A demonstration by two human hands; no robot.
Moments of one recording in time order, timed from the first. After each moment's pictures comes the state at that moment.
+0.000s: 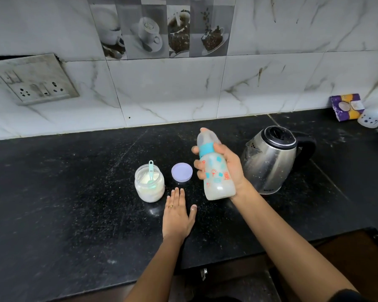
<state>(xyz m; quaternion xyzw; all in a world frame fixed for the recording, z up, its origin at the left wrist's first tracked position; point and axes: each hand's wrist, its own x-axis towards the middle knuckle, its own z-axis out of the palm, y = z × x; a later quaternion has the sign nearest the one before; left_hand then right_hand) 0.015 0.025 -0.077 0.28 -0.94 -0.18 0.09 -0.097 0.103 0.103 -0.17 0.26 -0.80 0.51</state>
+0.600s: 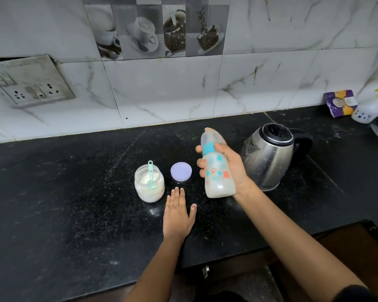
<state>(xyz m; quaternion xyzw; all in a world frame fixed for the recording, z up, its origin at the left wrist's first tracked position) 0.016 0.022 -0.079 0.26 -0.94 -0.19 0.09 -0.091 0.110 0.108 -0.15 0.31 -0.82 0.46</state>
